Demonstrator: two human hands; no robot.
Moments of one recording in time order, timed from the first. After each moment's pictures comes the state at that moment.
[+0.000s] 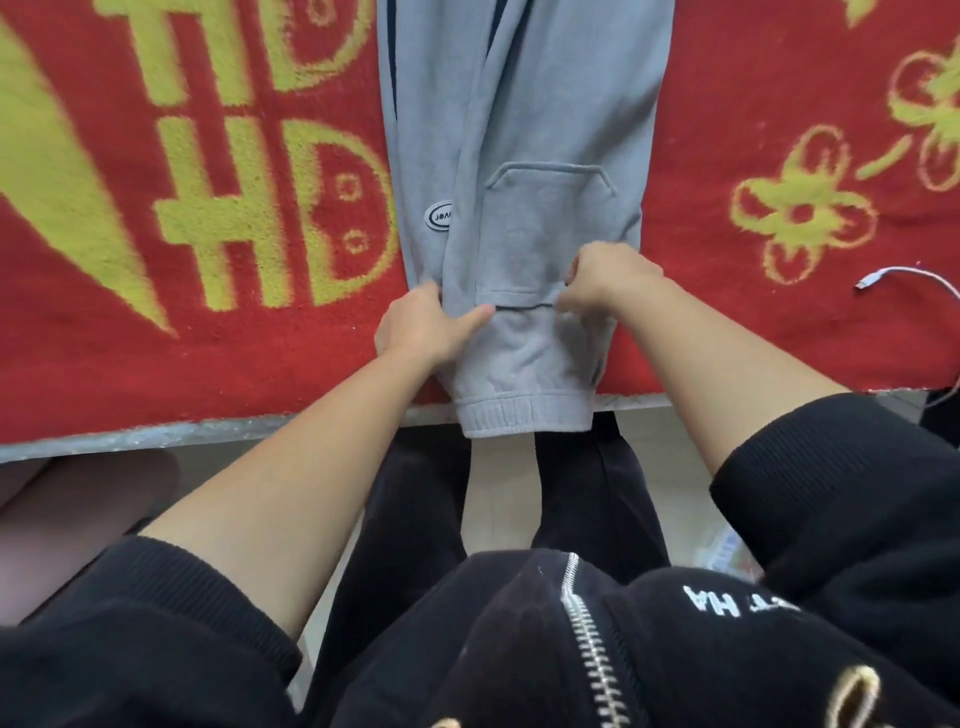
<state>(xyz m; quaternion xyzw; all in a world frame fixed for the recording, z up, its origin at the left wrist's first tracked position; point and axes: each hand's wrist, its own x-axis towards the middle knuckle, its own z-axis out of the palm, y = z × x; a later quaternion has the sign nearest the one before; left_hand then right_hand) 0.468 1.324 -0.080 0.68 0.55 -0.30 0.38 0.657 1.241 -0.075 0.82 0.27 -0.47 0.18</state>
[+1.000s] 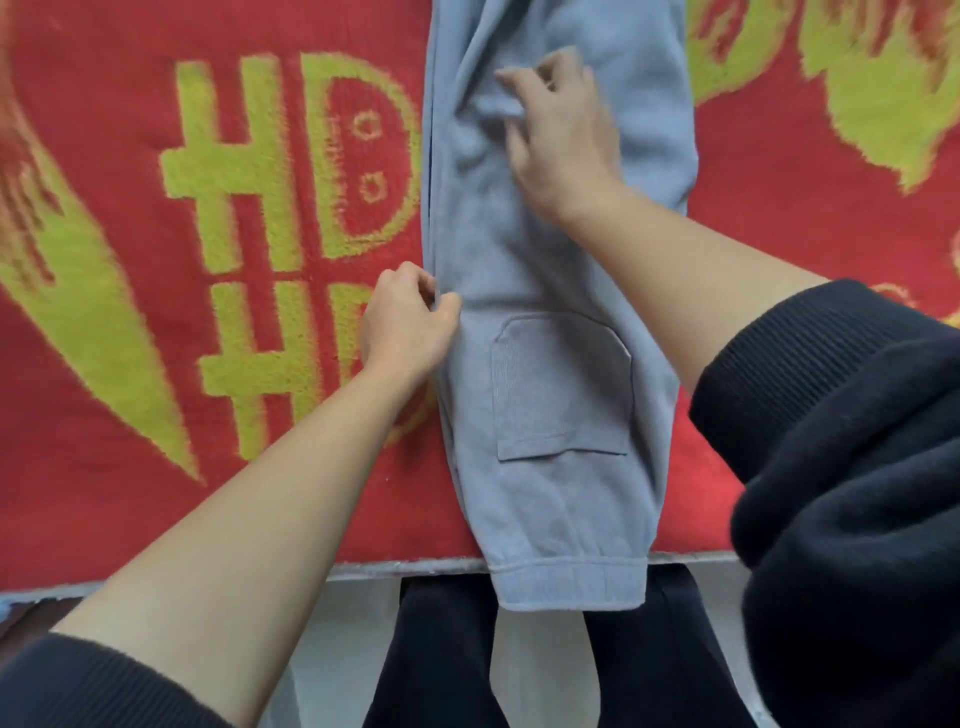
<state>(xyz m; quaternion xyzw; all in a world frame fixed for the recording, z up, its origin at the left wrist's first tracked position) 0.528 1.466 -0.114 0.74 0.57 -0.07 0.36 0.738 1.469 -0.116 0.85 0.47 -0.18 -0.12</state>
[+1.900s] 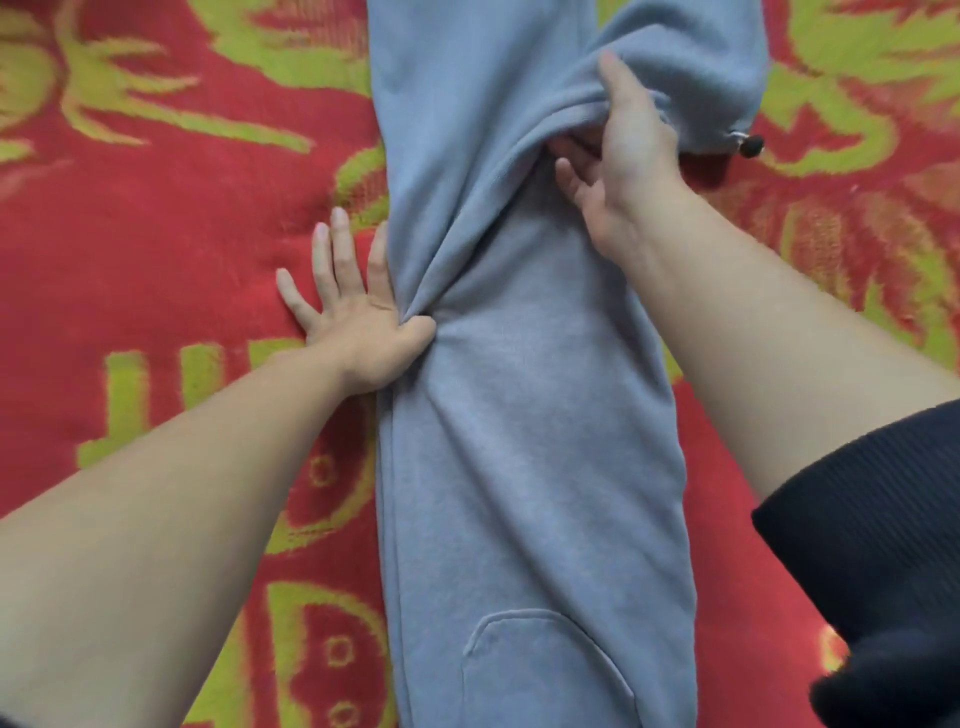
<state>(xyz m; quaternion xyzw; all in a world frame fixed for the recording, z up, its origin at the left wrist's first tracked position) 0.689 1.658 -0.163 0.86 0.44 -0.20 0.17 0.918 1.608 -0.128 0.65 -0.09 -0.37 -0.66</state>
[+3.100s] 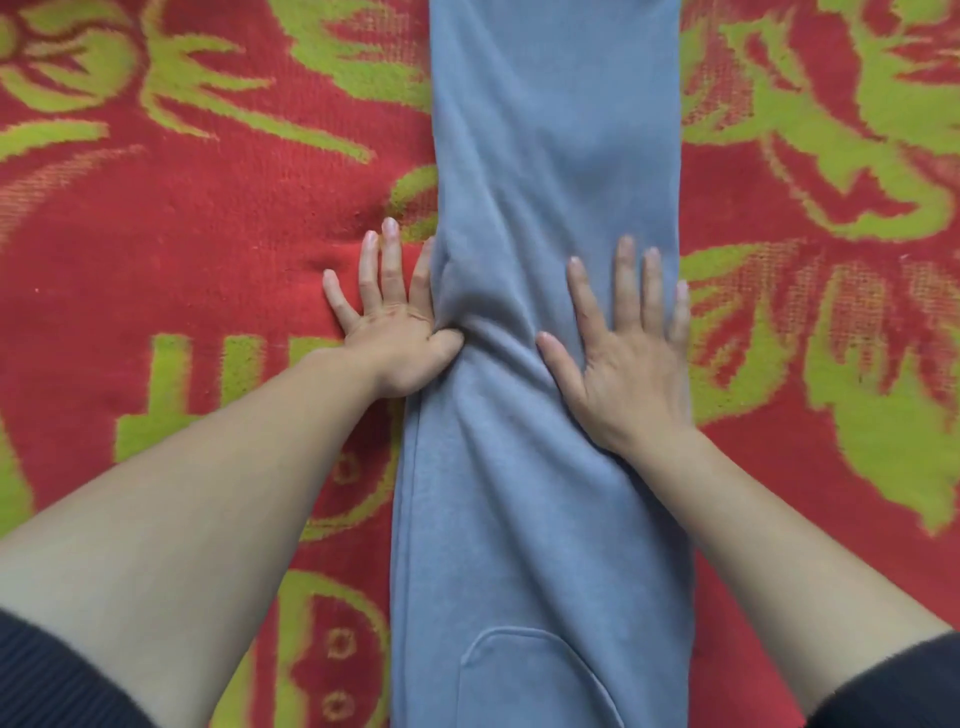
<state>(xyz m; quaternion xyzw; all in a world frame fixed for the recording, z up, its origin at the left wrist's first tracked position) 0.693 1.670 -0.157 0.84 0.43 -0.25 0.23 0.846 1.509 -0.159 0.86 0.51 -0.09 -0.01</state>
